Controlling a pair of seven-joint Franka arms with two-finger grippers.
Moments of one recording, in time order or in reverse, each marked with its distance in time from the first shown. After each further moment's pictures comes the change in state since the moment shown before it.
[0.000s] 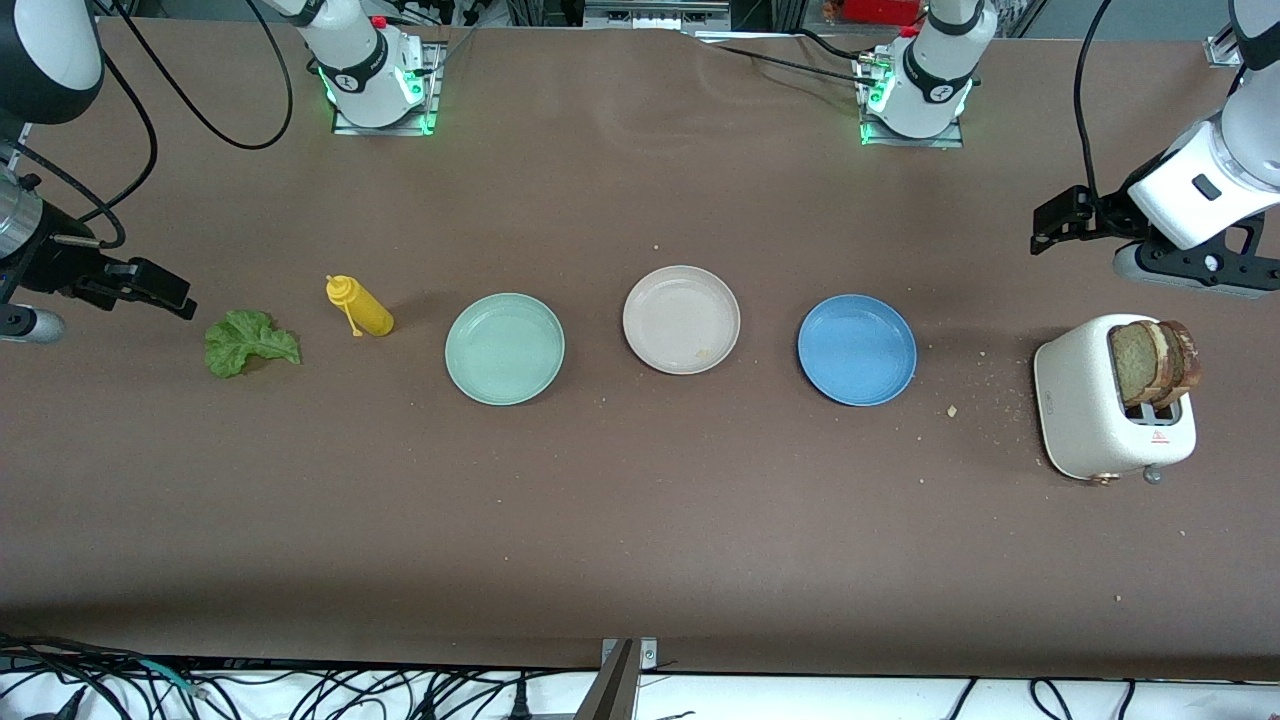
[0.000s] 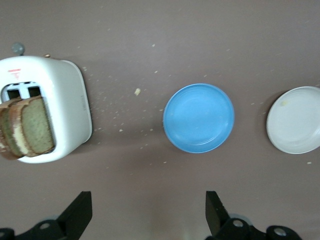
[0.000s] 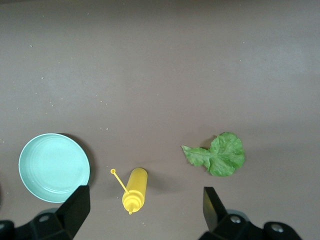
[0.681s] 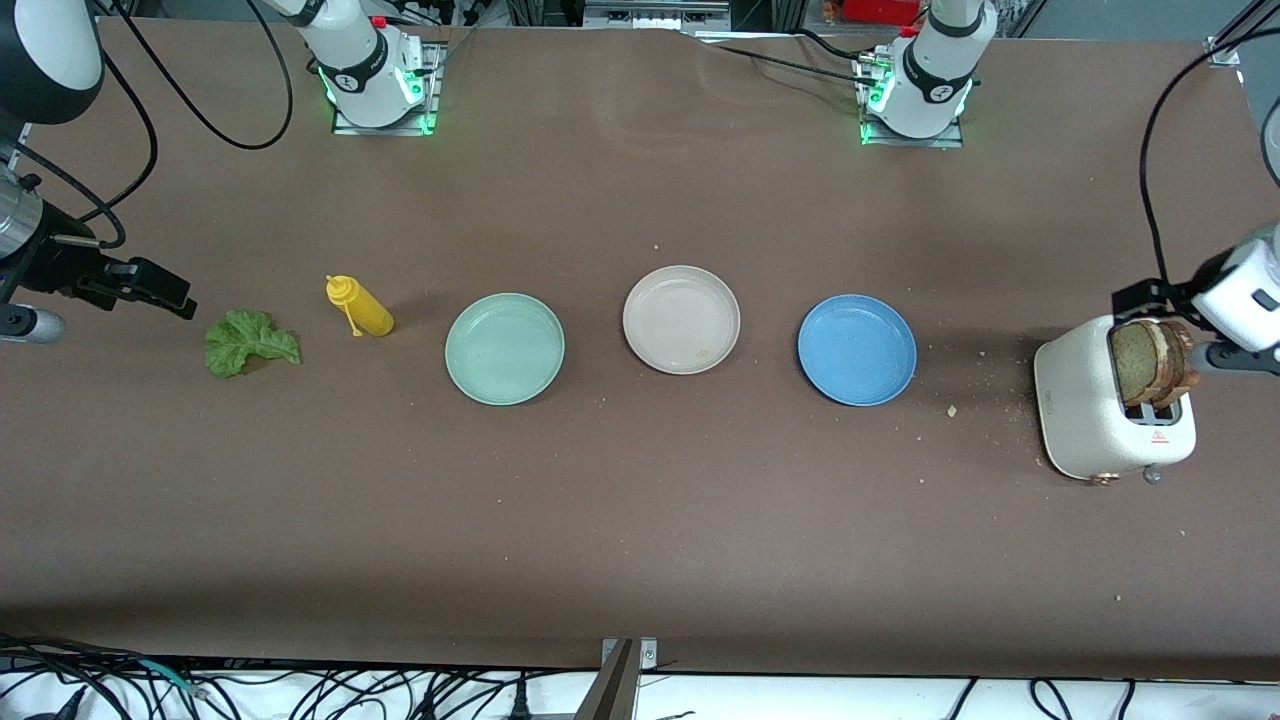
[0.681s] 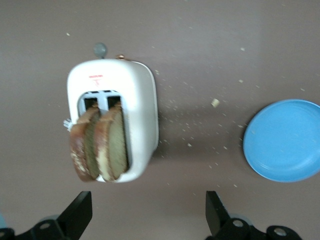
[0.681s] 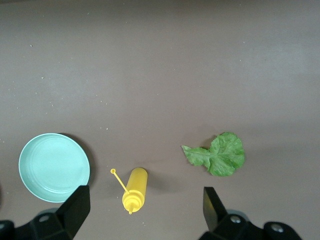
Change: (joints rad) left arm 0.181 0.155 0.013 -0.017 0.135 0.198 0.091; right arm 0.000 0.000 0.000 0.000 0.000 0.000 0.000
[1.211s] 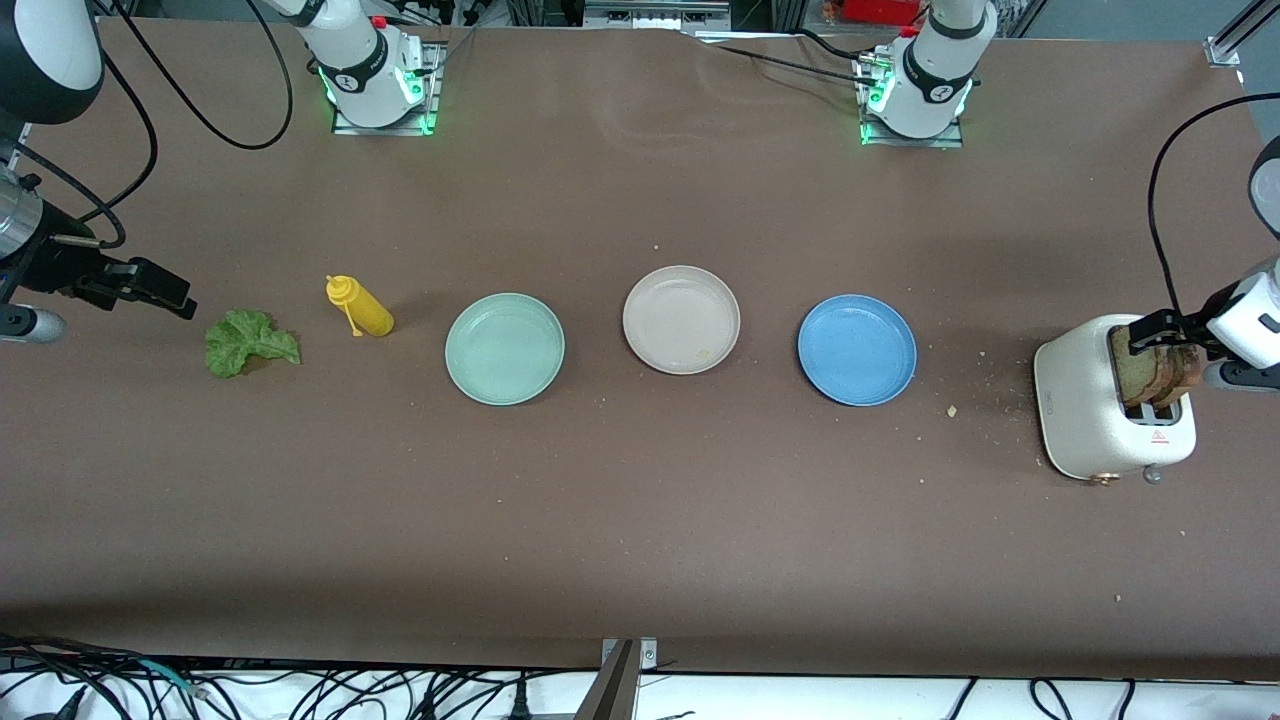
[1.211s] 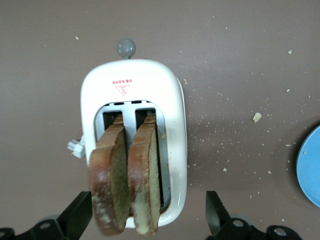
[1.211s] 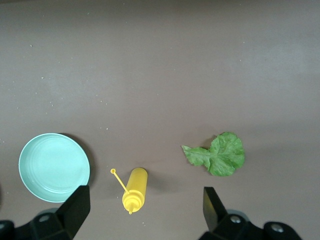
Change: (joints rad) left arm 0.126 0.006 -0.001 -0.238 -0.036 0.332 0.121; right arm 0.000 0.000 0.000 0.000 0.000 0.000 0.000
